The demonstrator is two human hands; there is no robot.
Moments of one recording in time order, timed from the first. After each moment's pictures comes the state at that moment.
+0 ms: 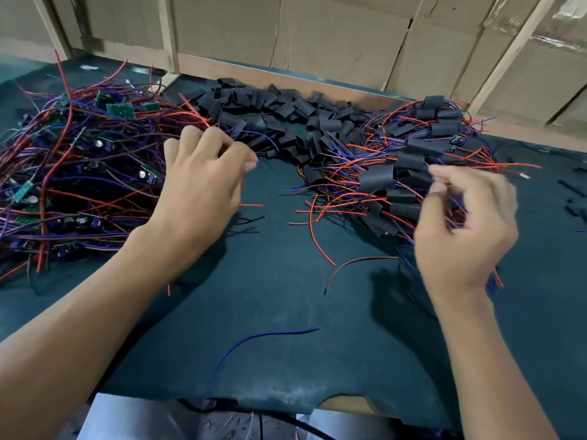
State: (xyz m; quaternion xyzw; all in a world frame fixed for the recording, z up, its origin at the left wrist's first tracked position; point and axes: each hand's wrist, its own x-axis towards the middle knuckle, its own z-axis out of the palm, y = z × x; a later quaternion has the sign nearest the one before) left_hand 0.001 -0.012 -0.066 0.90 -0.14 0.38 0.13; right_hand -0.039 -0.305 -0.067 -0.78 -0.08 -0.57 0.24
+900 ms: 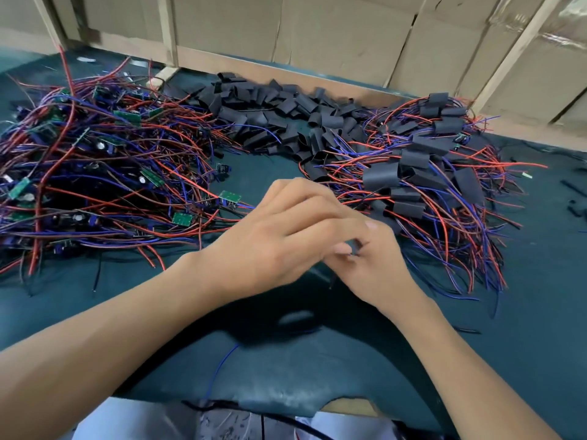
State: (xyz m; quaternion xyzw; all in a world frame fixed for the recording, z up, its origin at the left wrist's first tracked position) left_hand -0.033 -0.064 -0.076 0.76 -0.49 0.38 0.22; right_hand -0.045 -0.241 -0.086 -0.82 -0.28 -0.13 0.48
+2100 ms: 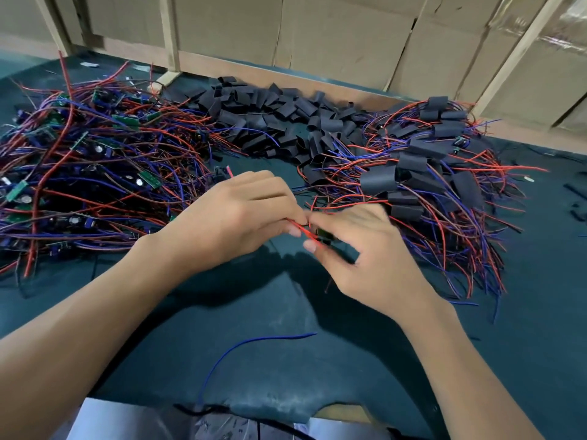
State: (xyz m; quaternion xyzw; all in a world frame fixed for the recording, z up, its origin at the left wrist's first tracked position) left_hand -0.004 -0.024 -0.071 0.81 -0.48 0.27 0.19; right_hand -0.045 -0.256 -0.082 -0.89 -0.31 -0.24 0.24
